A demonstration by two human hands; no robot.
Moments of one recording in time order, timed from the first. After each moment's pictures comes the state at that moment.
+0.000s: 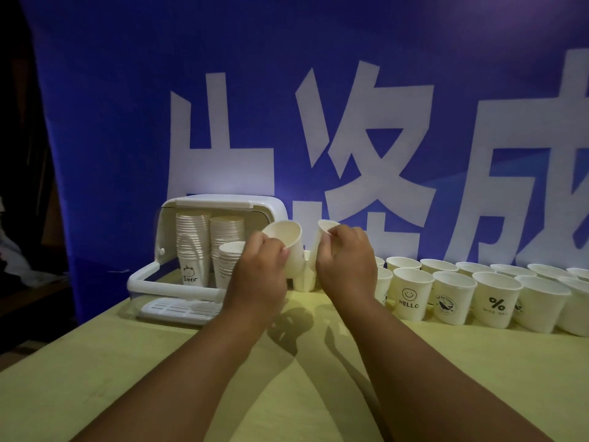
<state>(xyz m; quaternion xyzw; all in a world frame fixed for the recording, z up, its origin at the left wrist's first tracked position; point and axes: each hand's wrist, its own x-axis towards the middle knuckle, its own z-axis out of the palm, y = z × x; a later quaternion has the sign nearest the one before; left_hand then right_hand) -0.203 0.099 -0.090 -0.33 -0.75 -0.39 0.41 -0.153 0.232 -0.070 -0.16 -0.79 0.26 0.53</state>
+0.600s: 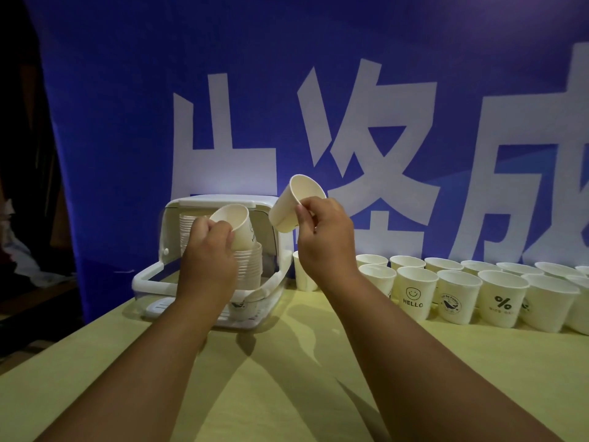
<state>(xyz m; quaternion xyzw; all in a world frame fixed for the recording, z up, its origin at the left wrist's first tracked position) -0.226 0.044 -0.068 -0.21 -0.79 -0.39 0.42 -0.155 0.197 -0.034 -0.03 -0.78 0.33 0.53</state>
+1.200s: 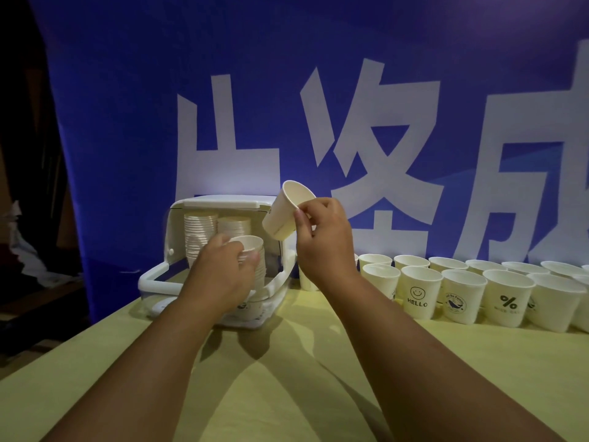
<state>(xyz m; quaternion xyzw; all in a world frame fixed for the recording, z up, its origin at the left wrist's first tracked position) -0.227 0.034 -0.070 -0.23 -0.89 -0.31 0.23 -0.156 0.190 -0.036 -0.04 -0.79 0.34 0.51</state>
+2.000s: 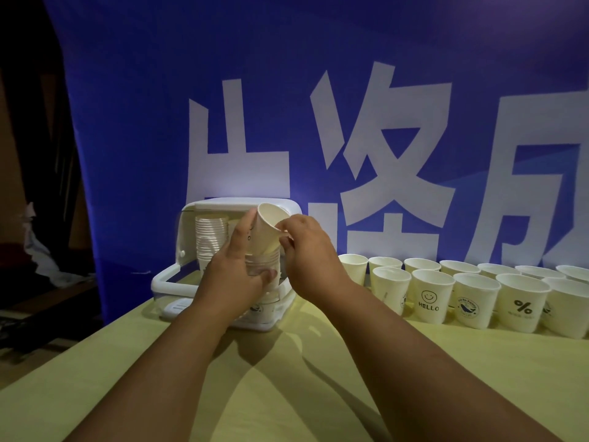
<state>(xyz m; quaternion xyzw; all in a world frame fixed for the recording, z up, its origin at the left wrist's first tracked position) -0.234 0.032 -0.080 -0.30 -0.82 -0.40 0.28 -0.155 0.163 -0.039 0.02 -0.89 0.27 0.37</state>
